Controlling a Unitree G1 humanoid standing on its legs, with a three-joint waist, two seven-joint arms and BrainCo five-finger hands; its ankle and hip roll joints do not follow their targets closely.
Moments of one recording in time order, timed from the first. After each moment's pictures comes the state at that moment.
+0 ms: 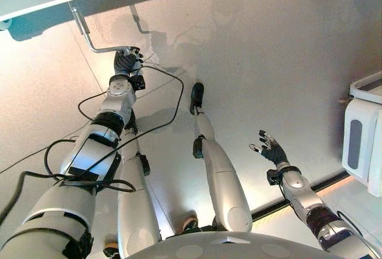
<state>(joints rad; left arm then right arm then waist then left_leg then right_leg) -0.89 0.44 -0.41 0.99 -0.72 -0.21 0.23 -0.11 -0.45 0.36 0.72 0.35 -0.29 -0.10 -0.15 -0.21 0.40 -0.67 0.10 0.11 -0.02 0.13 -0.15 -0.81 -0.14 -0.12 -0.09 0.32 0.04</state>
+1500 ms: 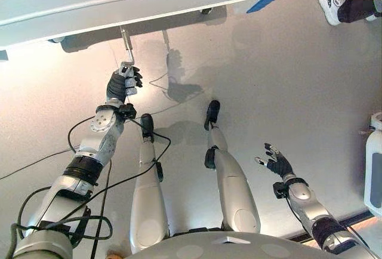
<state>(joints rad) -0.43 0.61 -0.29 0.41 -0.78 -0.19 0.12 -0.05 -0.45 0.31 0.79 0.28 -0.27 -0.07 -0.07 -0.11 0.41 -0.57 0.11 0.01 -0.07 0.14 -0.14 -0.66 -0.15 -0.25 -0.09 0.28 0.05</state>
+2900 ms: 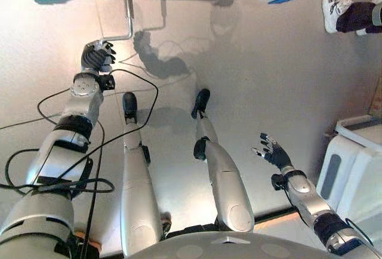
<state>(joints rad) -0.93 0.67 -0.38 1.06 -0.64 -0.20 0.15 -0.05 -0.49 0.35 0.62 0.37 -0.29 -0.07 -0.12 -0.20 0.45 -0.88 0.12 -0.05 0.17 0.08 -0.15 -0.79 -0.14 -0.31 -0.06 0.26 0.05</state>
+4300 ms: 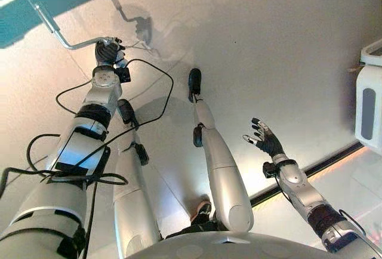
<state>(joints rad) -0.97 0.53 -0.41 1.09 -0.62 -0.16 0.32 -0.09 -0.49 0.40 0.53 0.36 -0.31 -0.12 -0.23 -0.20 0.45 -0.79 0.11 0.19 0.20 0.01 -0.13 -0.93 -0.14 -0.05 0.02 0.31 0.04</state>
